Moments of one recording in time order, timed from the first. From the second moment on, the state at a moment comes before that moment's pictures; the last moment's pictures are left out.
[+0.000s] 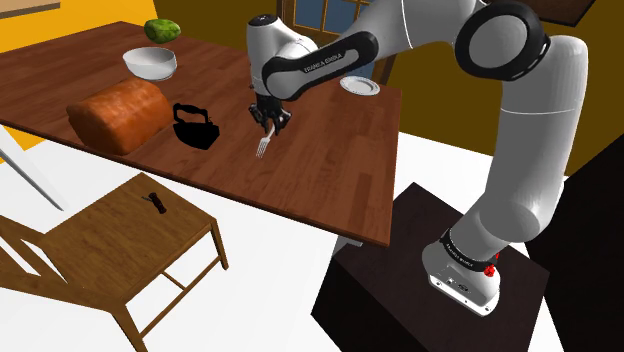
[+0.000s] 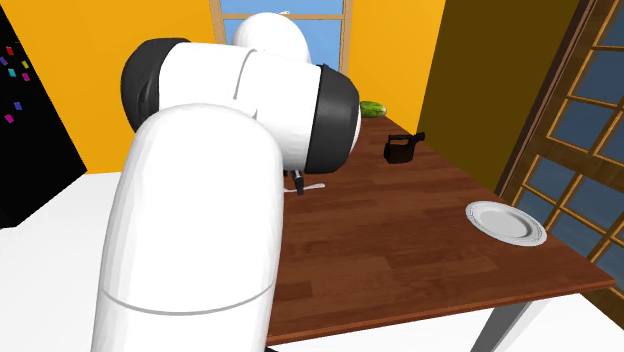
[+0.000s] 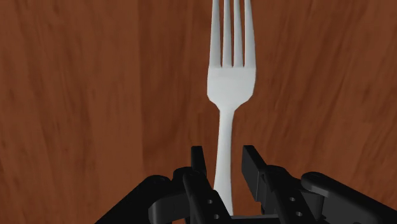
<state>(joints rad) -0.02 0.48 0.37 -1.68 -0.37 2.12 1.51</state>
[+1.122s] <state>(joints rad) -0.10 0.32 0.37 -1.72 -0.29 2.04 1.39</state>
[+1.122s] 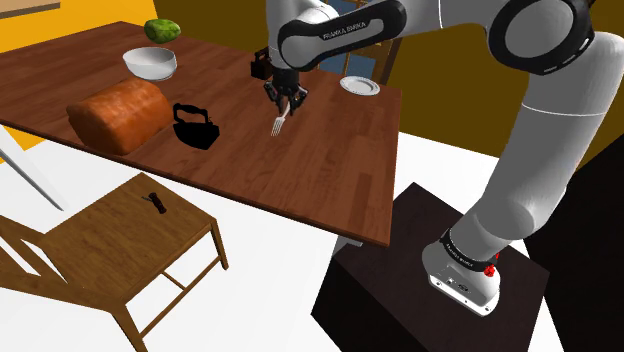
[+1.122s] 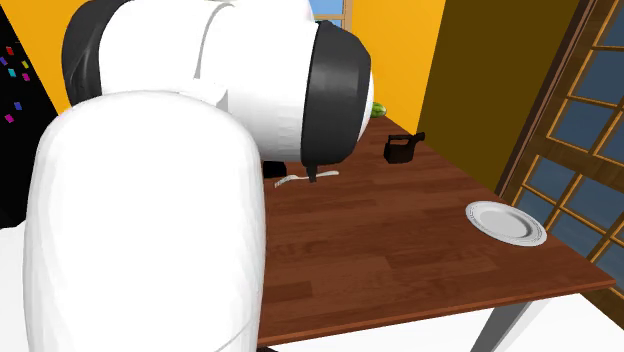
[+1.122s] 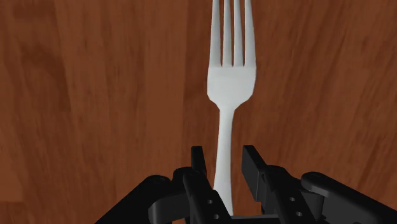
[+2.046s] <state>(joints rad) -0.33 0.11 0.27 -2.00 -0.19 2.18 1.06</state>
